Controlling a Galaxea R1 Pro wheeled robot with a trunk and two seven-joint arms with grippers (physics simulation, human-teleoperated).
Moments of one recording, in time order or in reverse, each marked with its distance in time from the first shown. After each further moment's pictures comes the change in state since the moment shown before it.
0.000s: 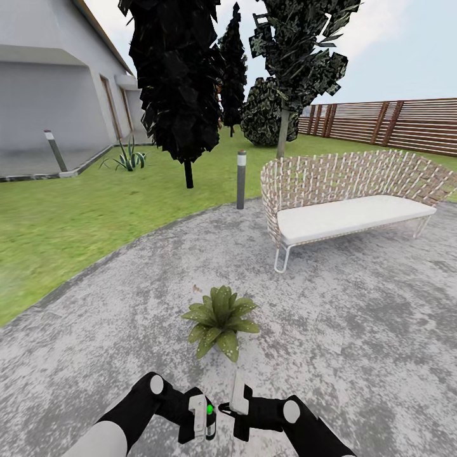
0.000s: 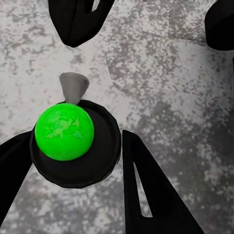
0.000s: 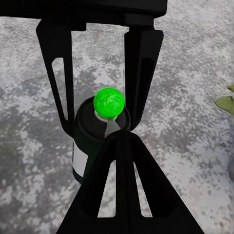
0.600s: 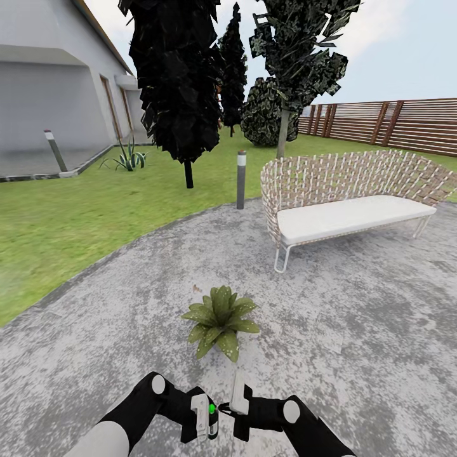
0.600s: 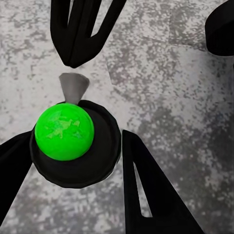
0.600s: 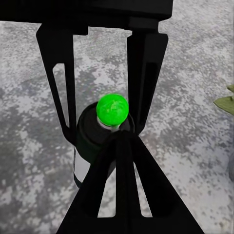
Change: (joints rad) left arm 0.000 -0.009 0.003 0.002 0.005 0.000 0.005; right arm 0.000 0.000 0.000 -0.001 -0.001 0.000 0.000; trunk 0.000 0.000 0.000
